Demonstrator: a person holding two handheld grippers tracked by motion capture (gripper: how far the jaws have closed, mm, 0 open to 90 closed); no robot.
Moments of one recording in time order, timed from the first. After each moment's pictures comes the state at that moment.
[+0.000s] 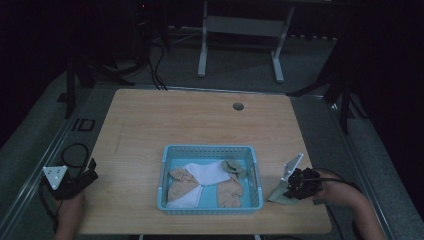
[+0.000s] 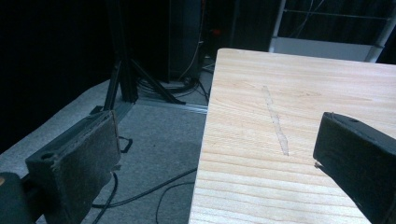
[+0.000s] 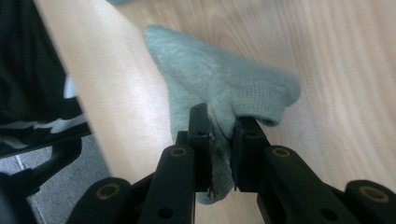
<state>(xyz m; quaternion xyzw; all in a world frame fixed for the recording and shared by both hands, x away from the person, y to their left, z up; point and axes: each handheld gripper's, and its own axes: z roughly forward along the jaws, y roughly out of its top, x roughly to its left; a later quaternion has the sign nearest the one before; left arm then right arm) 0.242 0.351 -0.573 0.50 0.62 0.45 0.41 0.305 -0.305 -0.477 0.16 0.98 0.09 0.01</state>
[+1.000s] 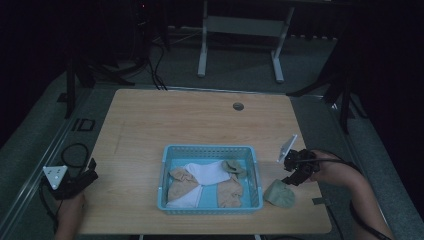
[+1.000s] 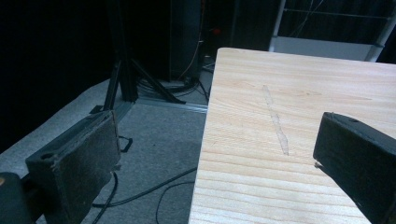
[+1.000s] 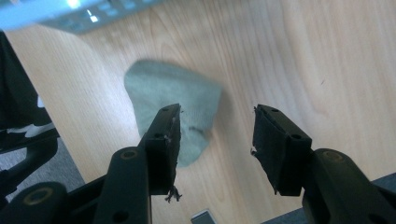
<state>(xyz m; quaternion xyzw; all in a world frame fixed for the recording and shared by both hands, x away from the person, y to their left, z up) 0.242 0.351 -0.573 0.50 0.62 0.45 0.41 0.337 -0.283 -0.436 0.15 0.99 0.06 0.06</state>
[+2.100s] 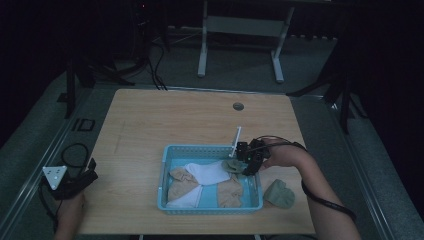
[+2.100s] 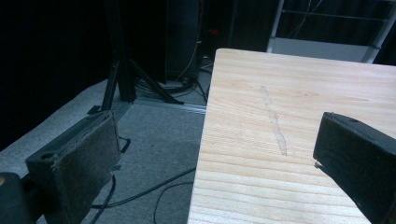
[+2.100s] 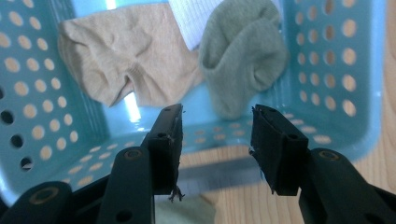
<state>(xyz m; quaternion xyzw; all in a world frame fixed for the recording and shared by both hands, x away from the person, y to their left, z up) 0.242 0.352 -0.573 0.50 0.62 0.45 0.41 0.369 -0.157 -0.448 0.06 1.00 0.03 0.03</state>
